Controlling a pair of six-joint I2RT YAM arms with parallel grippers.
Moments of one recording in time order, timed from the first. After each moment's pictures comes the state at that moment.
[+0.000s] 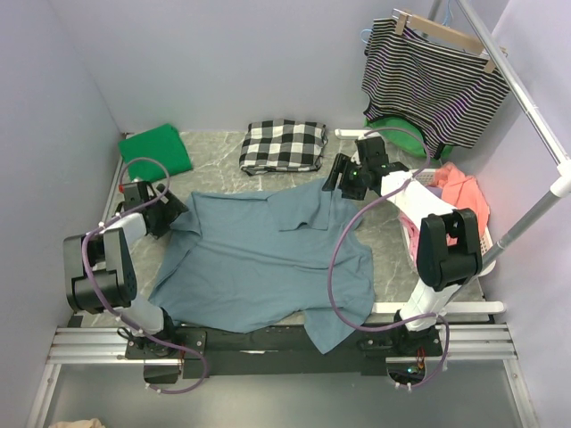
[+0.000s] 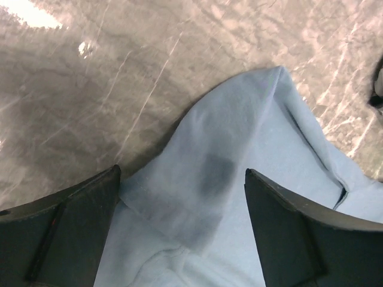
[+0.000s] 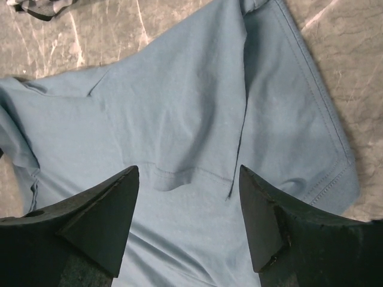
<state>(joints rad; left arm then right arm) 0.20 1.57 0.77 -0.06 0.17 -0.65 0.23 1.73 1.28 -0.43 -0.23 0.52</state>
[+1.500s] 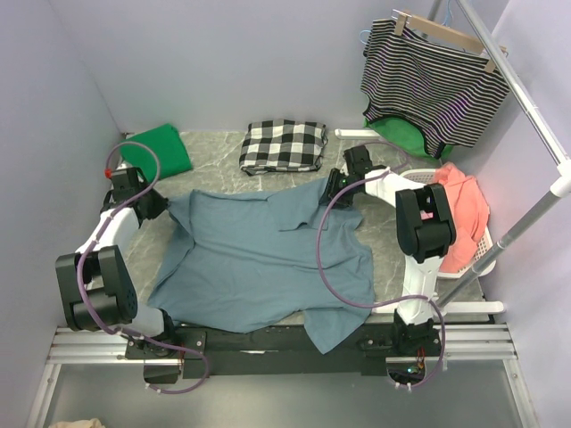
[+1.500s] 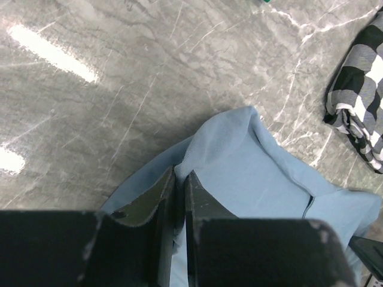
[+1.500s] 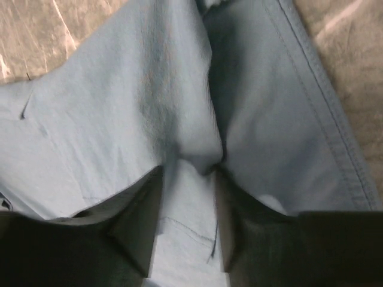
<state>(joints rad) 0.22 1.44 0.89 -0.20 0.13 -0.63 0.23 2.01 1.35 -0.37 -0.29 0.53</state>
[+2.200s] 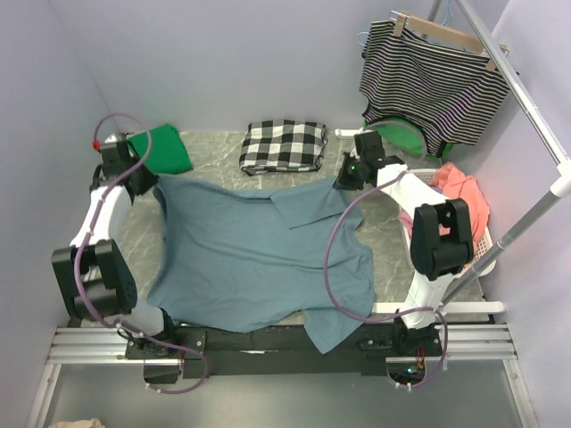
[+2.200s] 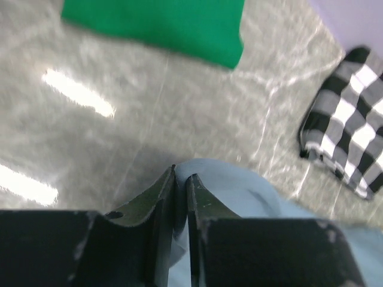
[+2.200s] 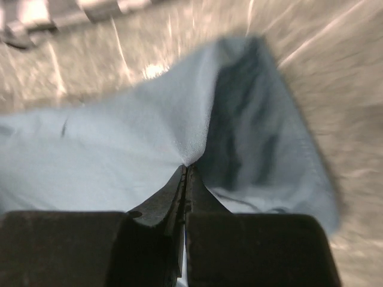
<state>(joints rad) 0.22 1.49 1.13 -0.33 0.05 -0.57 0.22 1.84 1.37 -0.42 -0.18 0.49</state>
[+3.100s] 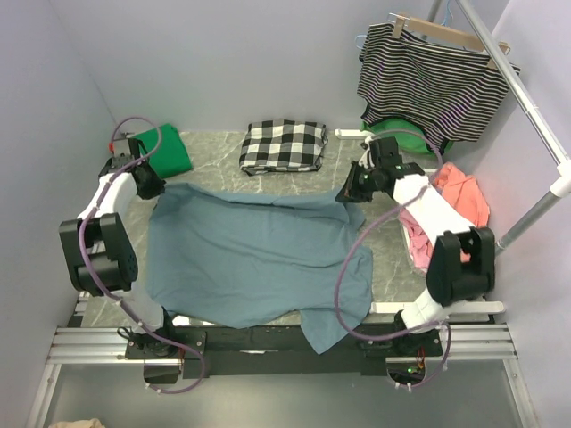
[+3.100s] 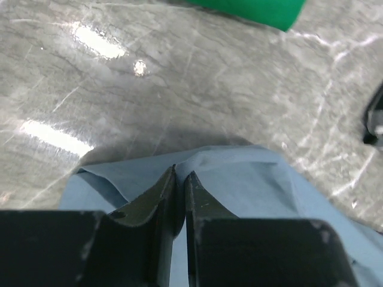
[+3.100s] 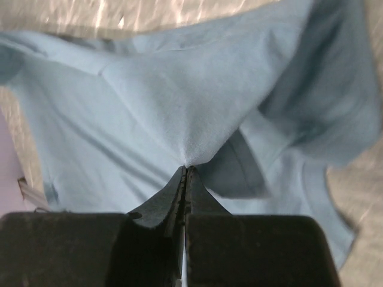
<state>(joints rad) 0.20 1.70 1.27 -0.47 0.03 -0.48 0.19 1.61 1.28 -0.60 -0.36 0.46</state>
